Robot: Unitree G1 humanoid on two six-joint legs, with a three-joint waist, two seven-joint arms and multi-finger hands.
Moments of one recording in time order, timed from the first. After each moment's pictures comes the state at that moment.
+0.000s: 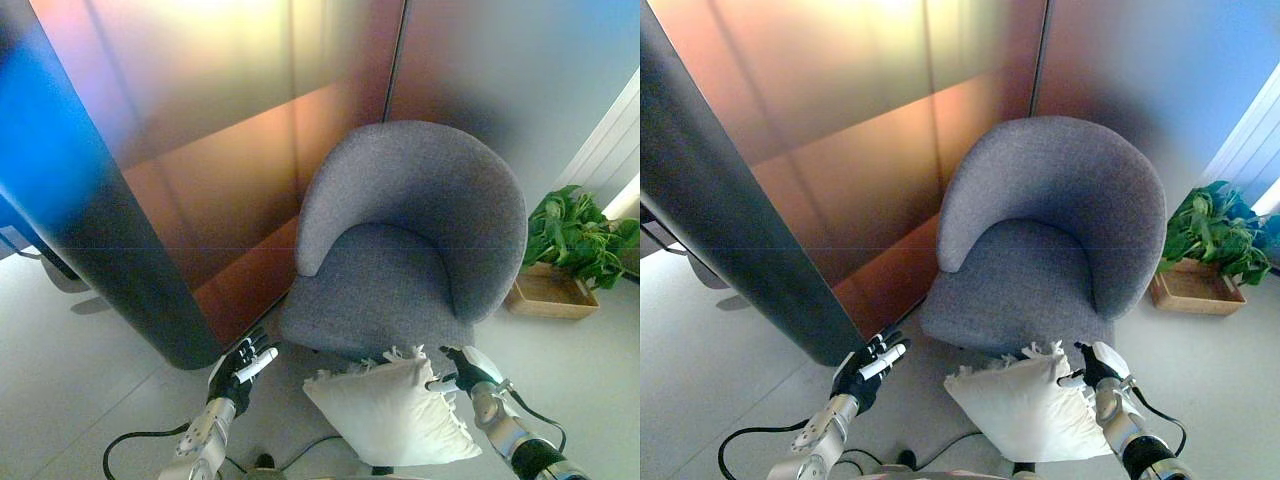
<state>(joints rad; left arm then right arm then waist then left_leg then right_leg) 0.15 0.32 -0.25 0.46 -0.67 -0.13 -0.01 -0.13 -0.47 0.42 0.79 -0.25 0.17 -0.20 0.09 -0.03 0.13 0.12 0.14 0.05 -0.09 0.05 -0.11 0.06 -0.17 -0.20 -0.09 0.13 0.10</state>
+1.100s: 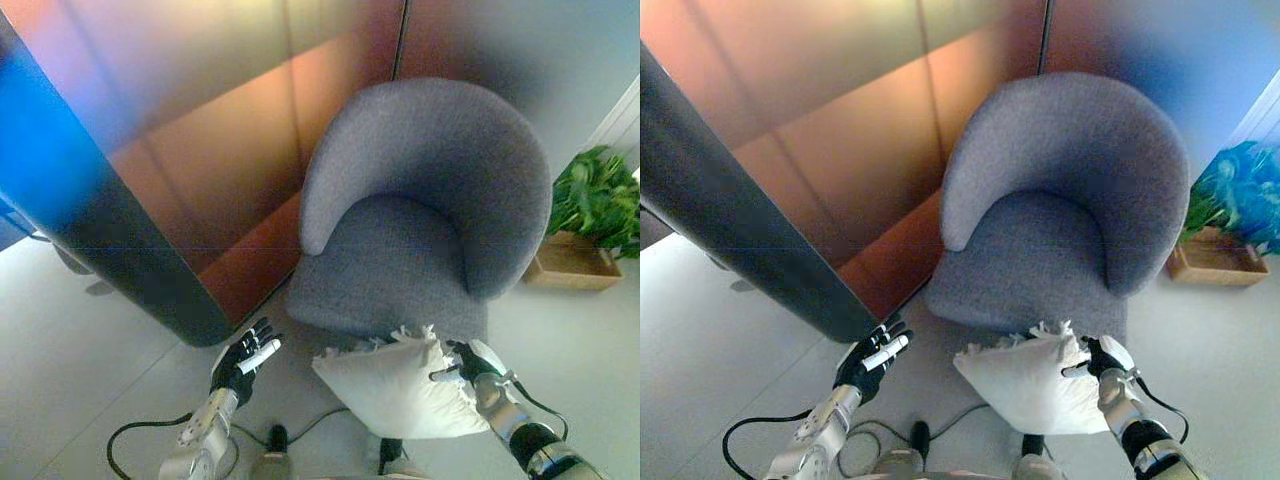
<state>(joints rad) 0.08 0.32 -0.25 0.46 -0.69 -0.13 -0.03 -0.25 -0.47 0.42 0.89 -0.16 0.17 -0.21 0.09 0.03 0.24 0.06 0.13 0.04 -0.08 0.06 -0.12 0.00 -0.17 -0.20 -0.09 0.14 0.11</state>
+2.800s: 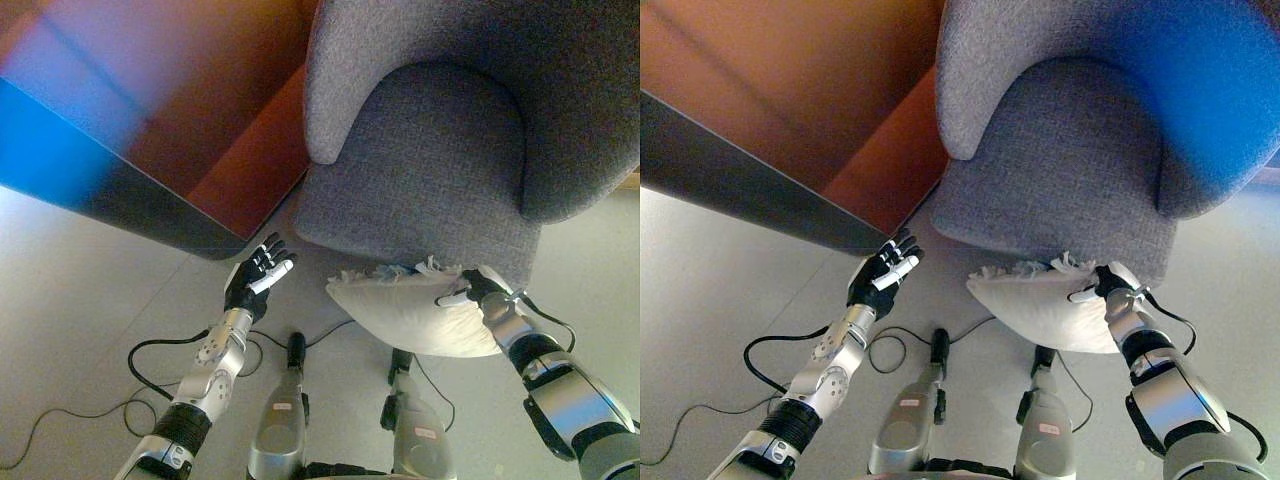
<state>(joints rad) -0.22 0.35 -0.30 0.42 -0.76 -0.20 0.01 -0.66 -0.54 0.45 1.10 -0.11 0.21 -0.06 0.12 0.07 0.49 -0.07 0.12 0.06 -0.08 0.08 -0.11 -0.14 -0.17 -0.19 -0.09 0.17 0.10</state>
